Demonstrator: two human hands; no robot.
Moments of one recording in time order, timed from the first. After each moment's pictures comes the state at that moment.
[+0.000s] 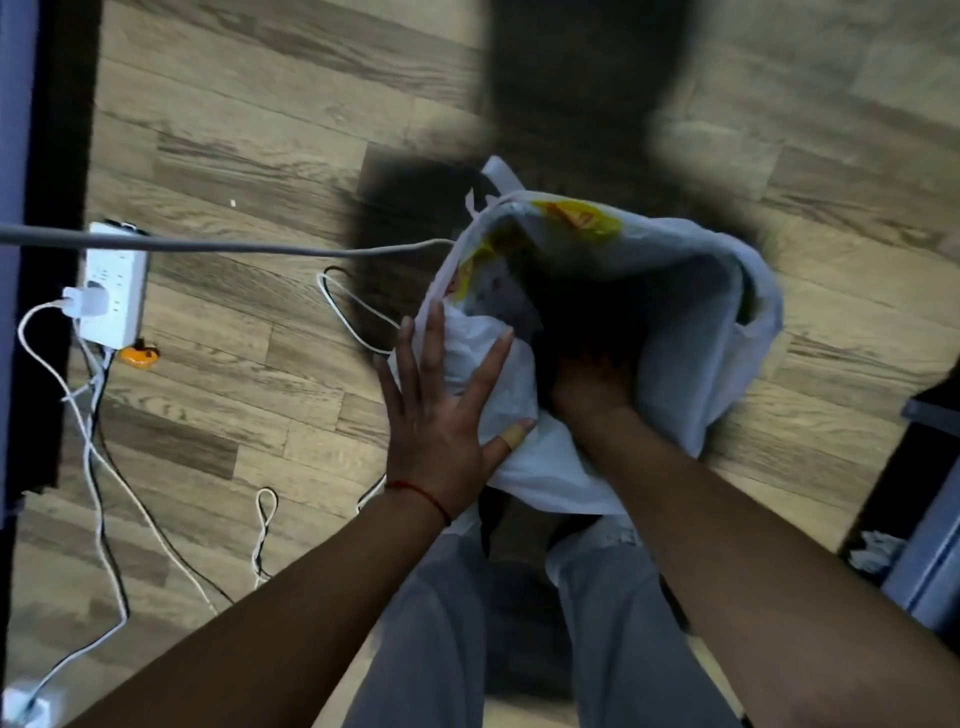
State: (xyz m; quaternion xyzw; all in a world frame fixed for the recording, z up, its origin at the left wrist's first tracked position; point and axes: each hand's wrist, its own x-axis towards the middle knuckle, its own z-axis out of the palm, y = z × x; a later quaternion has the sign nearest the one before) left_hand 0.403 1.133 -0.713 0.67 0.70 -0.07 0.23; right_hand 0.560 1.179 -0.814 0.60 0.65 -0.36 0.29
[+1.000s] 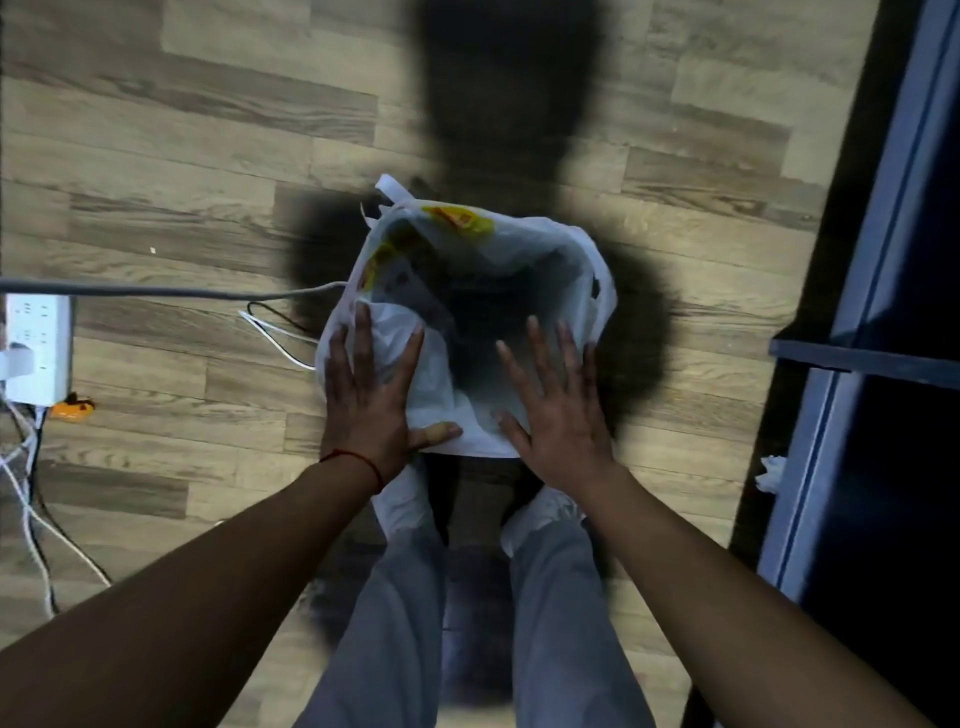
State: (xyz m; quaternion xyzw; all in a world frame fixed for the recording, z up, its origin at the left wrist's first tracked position) left_hand 0.406 1.134 -0.717 0.72 0.64 -0.10 0.25; right_hand 0.635 1.110 -0.720 0.60 0.78 -0.17 0.07
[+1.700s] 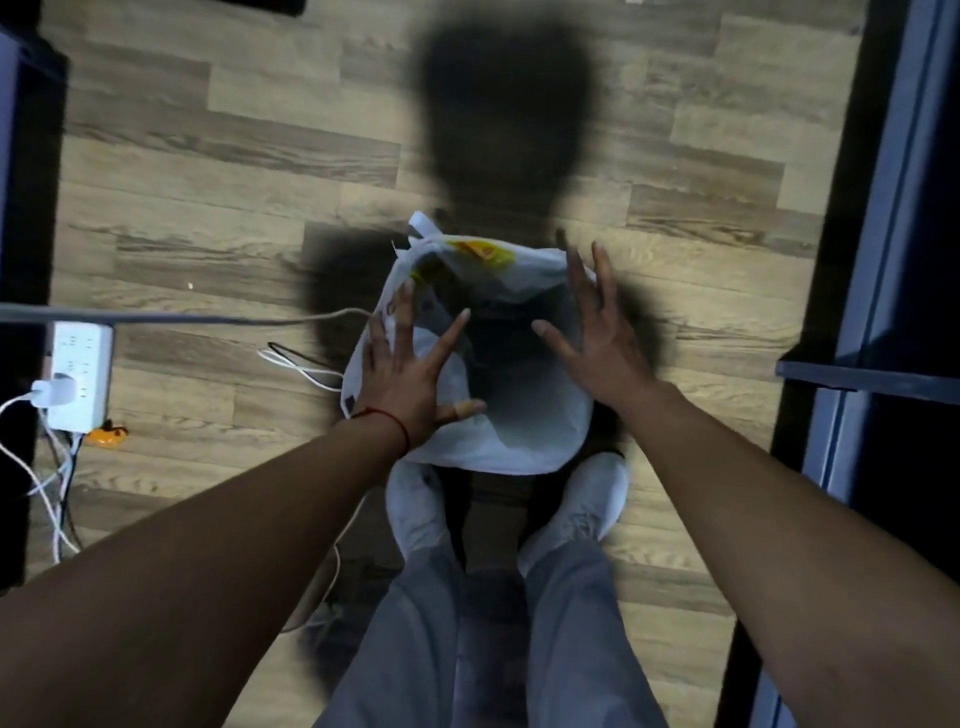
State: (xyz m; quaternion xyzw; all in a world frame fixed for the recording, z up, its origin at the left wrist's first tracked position) left_hand 0.410 1.189 -0.712 0.75 0.59 -0.14 0.27; right_hand 0.659 1.209 -0.720 0.67 0.65 -0.35 -0.10
